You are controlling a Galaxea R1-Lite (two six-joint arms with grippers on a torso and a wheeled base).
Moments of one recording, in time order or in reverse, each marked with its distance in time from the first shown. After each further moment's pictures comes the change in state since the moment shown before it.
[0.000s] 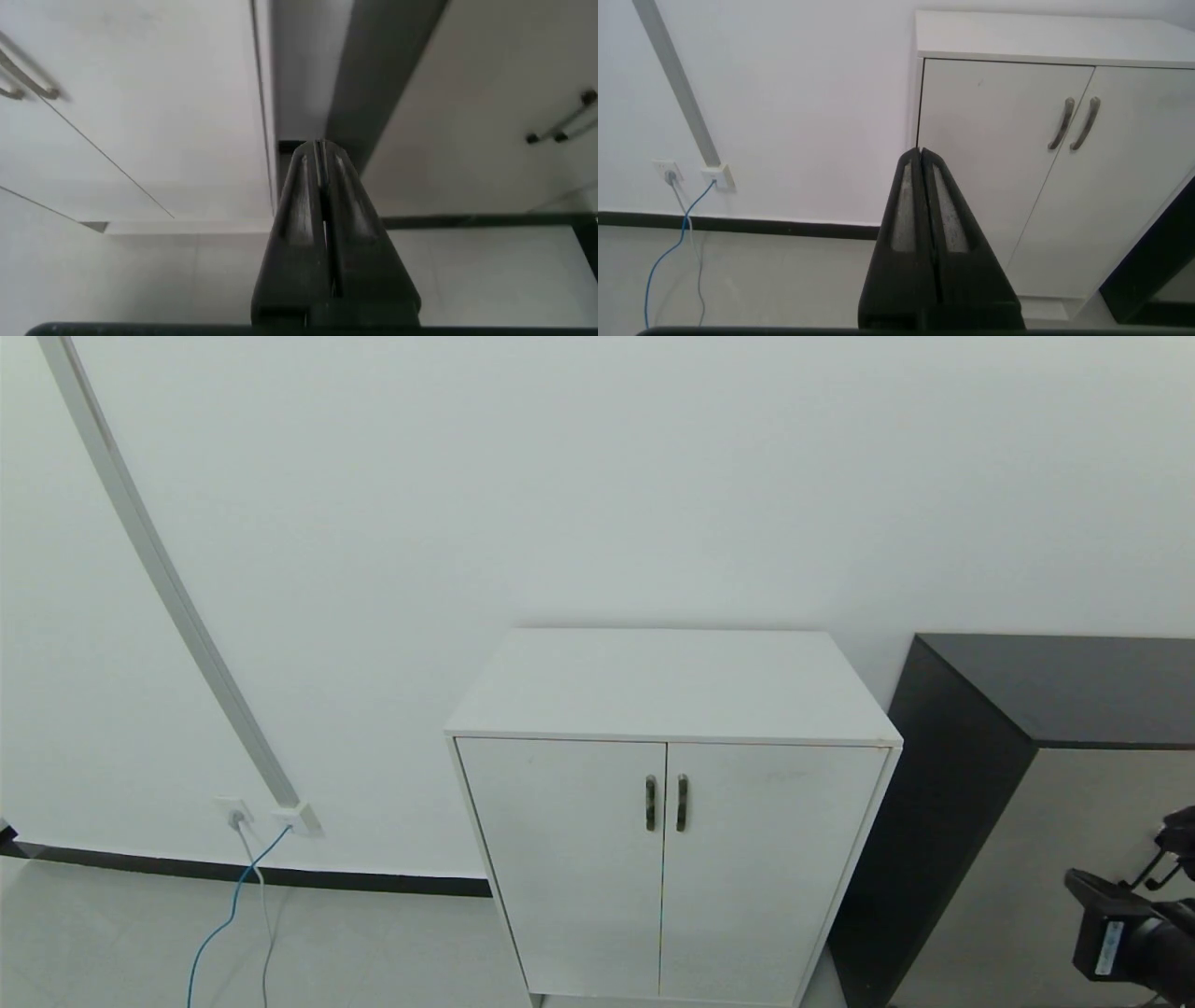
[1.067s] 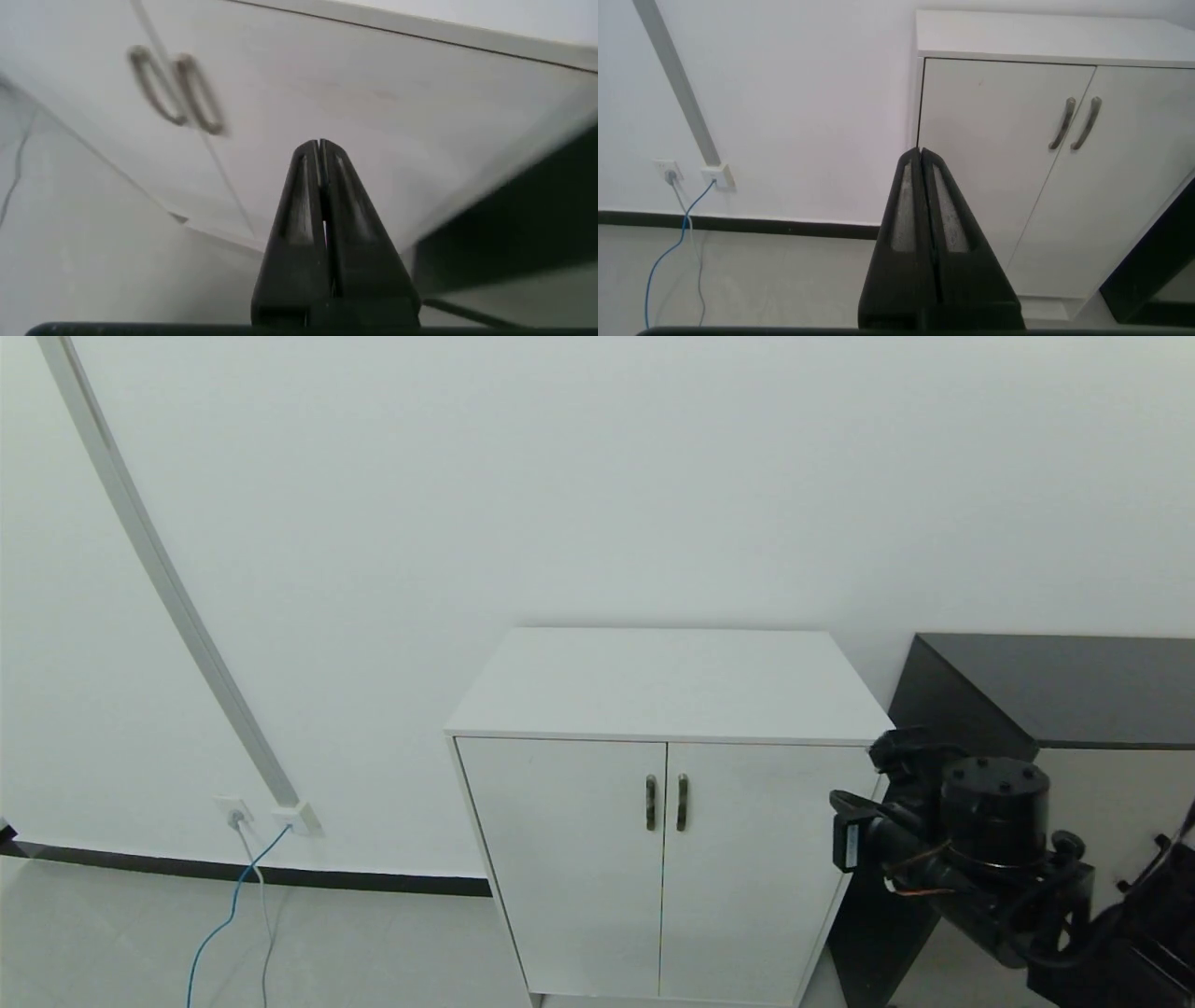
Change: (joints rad) left arm 0.000 0.000 0.000 0.000 0.000 0.000; right arm 0.217 0.560 -0.427 -0.172 0.078 0.008
